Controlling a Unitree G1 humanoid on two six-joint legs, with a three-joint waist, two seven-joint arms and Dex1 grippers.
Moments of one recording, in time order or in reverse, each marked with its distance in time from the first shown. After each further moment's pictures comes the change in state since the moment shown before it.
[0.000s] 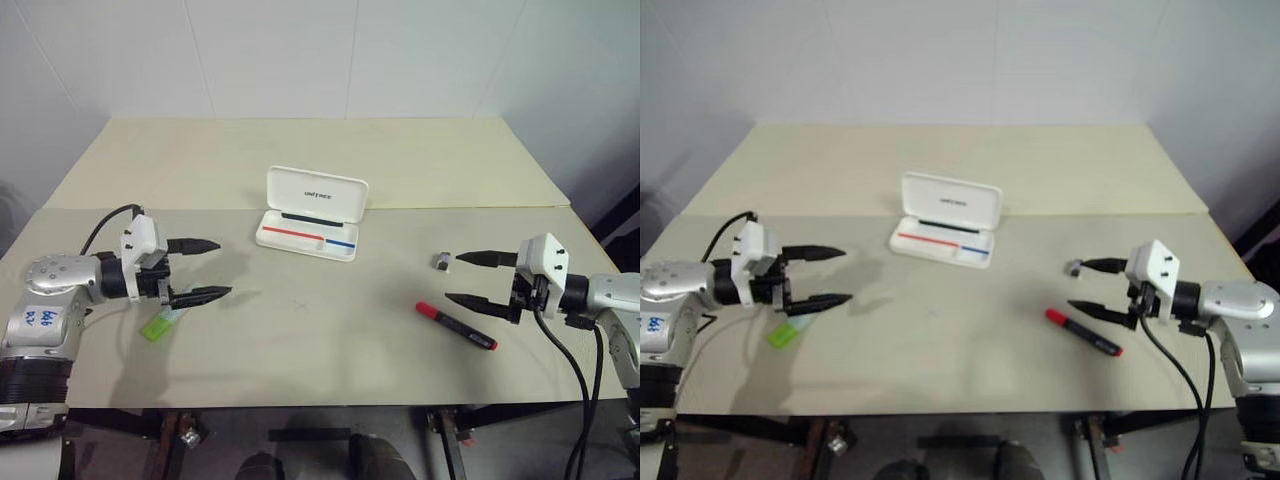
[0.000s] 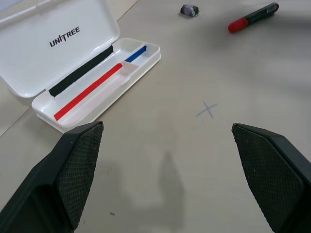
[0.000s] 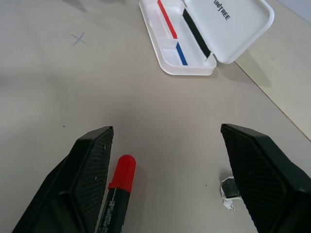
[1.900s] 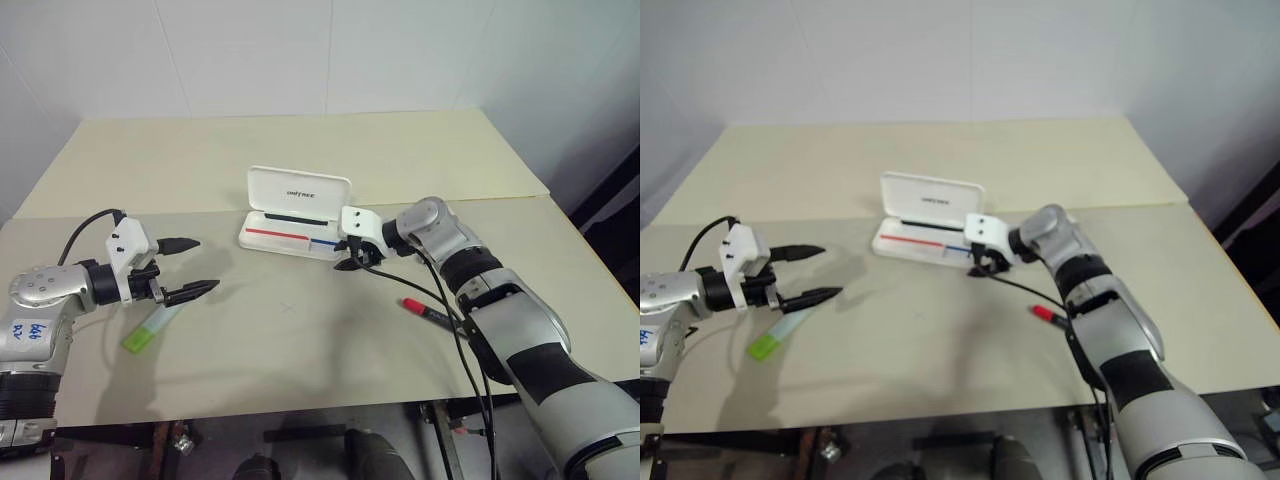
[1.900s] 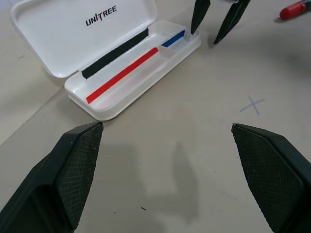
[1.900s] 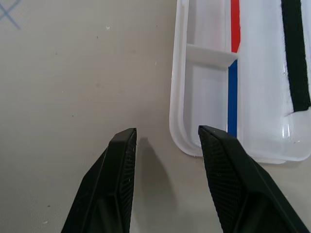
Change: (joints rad) left arm 0.098 0.010 0.061 -0.049 0.023 0.020 0.183; right arm -0.952 0.583 0.516 1.094 -0.612 -0.206 -0.069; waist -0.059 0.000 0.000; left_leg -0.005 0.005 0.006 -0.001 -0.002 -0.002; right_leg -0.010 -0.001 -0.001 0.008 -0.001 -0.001
